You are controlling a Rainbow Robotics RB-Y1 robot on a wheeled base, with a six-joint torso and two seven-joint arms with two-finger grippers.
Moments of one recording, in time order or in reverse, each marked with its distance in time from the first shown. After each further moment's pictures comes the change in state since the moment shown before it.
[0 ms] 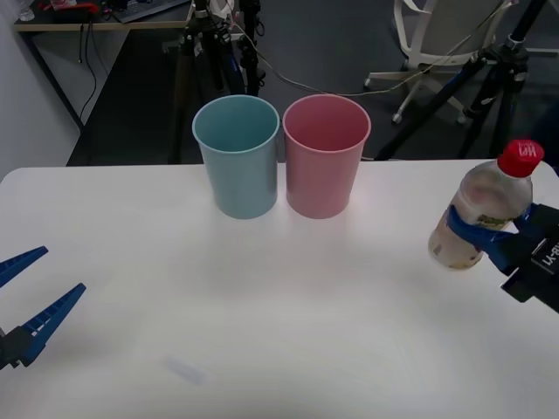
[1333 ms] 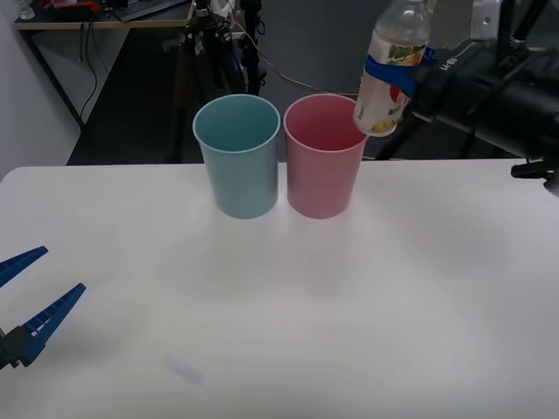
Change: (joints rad) right arm -1.227 -0.172 0.800 0.534 -0.498 0.128 -0.024; left arm 0.000 0.000 0.000 0.000 0.000 0.000 0.000
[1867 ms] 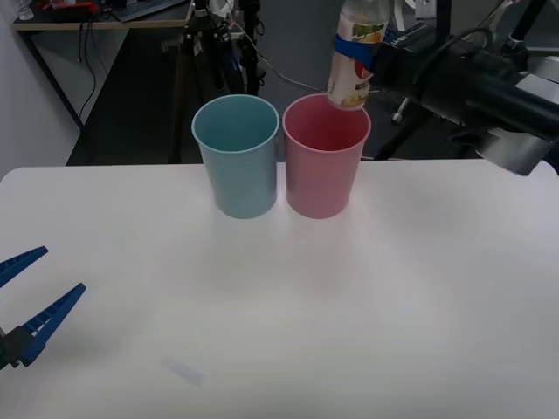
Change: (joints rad) right arm -0.241 0.242 0.141 0.355 0.000 0.000 0.000; left arm 0.000 0.000 0.000 0.000 0.000 0.000 0.000
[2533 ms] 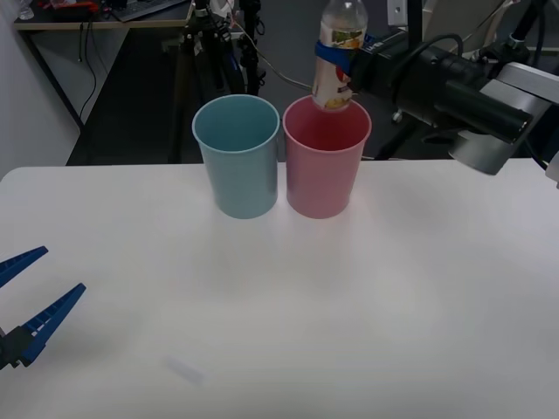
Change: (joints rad) right arm -0.029 0.103 0.000 0.102 0.070 0.003 -0.017; left arm 0.000 0.000 0.000 0.000 0.000 0.000 0.000
